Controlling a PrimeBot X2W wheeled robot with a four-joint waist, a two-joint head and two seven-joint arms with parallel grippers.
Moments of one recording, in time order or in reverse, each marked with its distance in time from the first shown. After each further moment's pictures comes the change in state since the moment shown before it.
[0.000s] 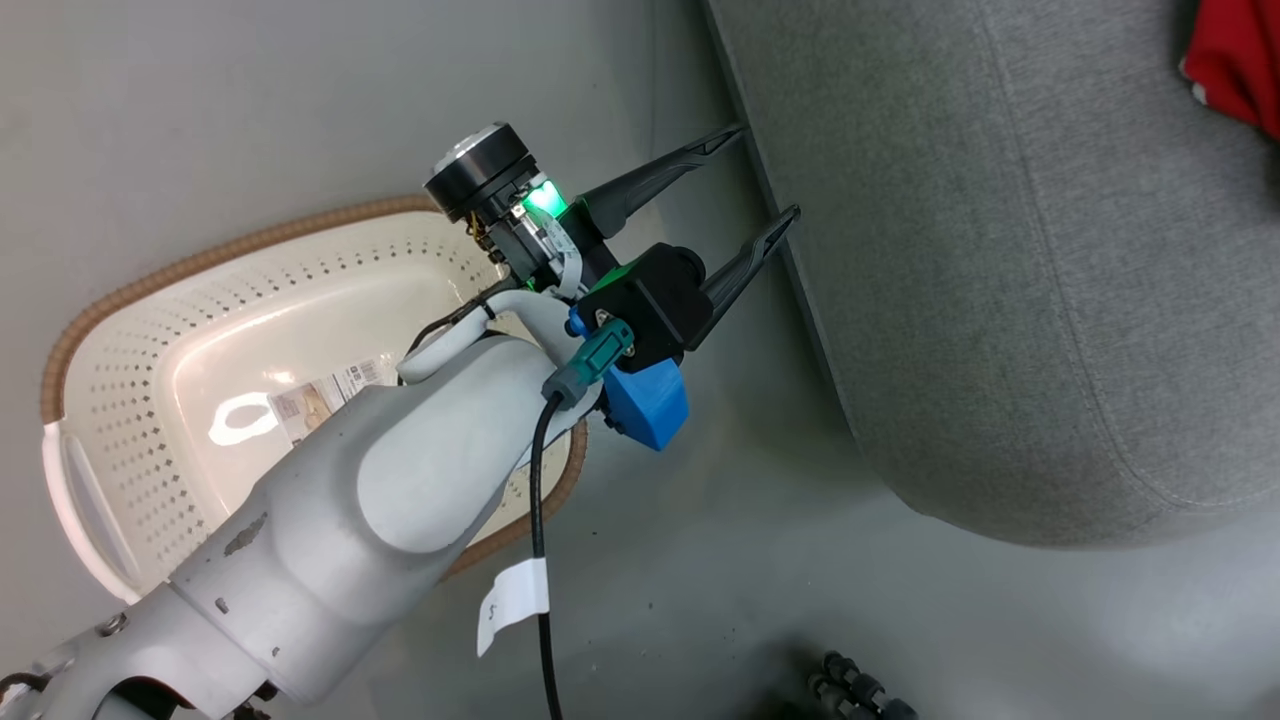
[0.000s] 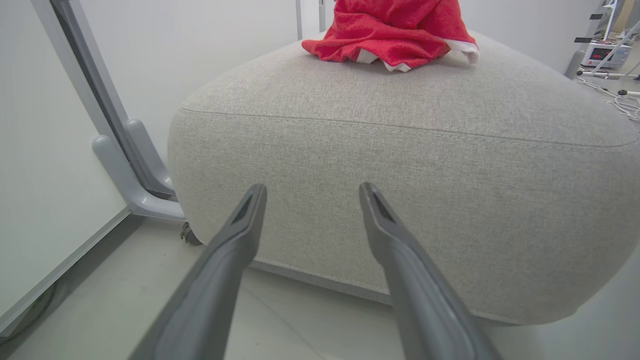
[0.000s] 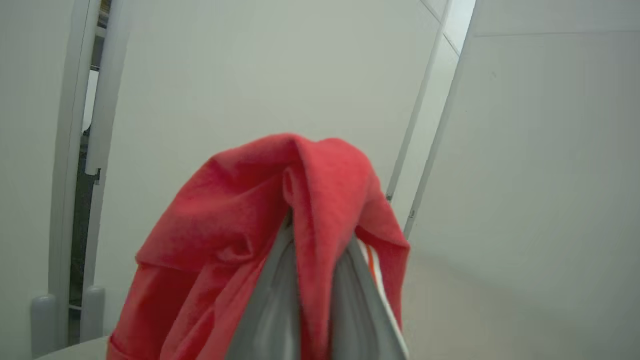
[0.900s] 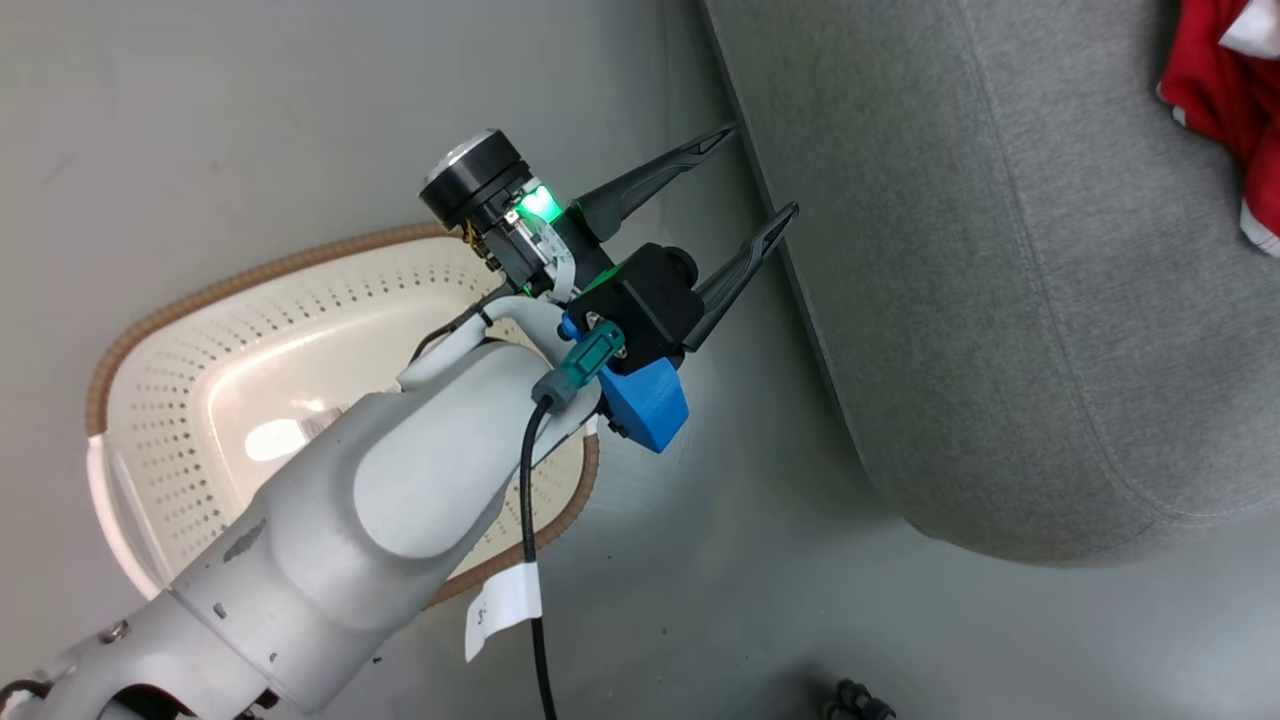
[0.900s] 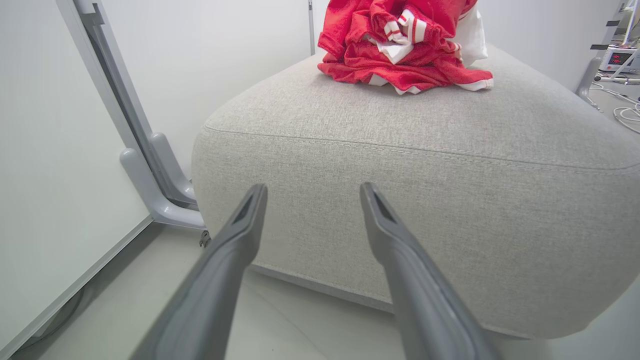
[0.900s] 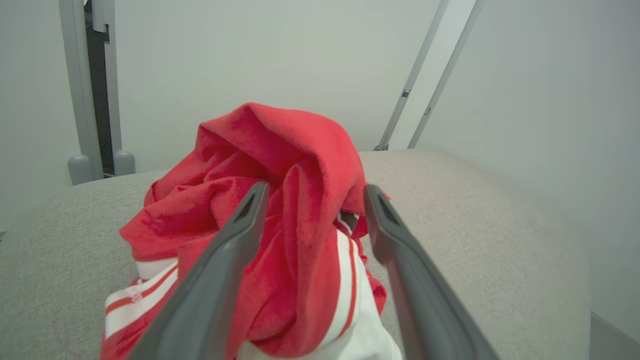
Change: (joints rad) left arm 0.005 0.012 -0.007 -0.021 -0.033 0.025 -0.006; right arm 0.243 0.156 0.025 0.121 -0.073 0.000 0.000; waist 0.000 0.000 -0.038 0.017
